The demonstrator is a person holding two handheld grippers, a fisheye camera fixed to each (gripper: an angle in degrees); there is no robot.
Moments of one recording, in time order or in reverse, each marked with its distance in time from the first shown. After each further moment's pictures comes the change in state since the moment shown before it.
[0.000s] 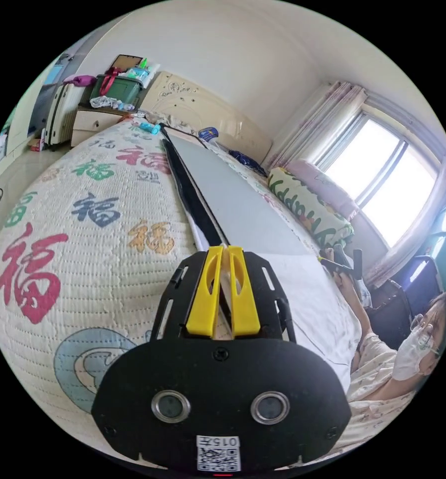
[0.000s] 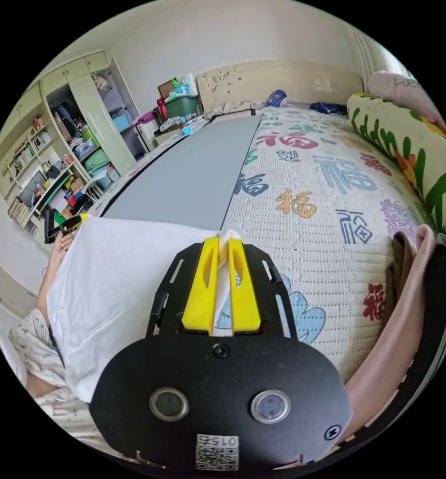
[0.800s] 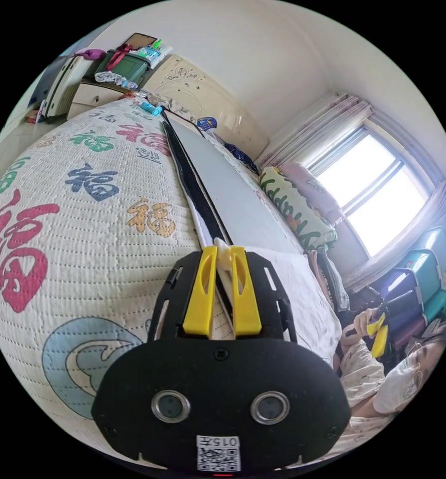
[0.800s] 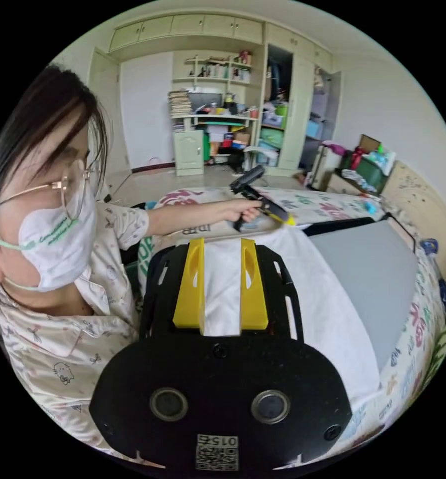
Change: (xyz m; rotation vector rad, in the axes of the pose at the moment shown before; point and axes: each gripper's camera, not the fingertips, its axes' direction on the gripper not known) left arm -0.041 0.036 0.049 -0.068 0.116 -0.083; right arm -0.336 0.140 0.085 0.067 -0.421 -0.913
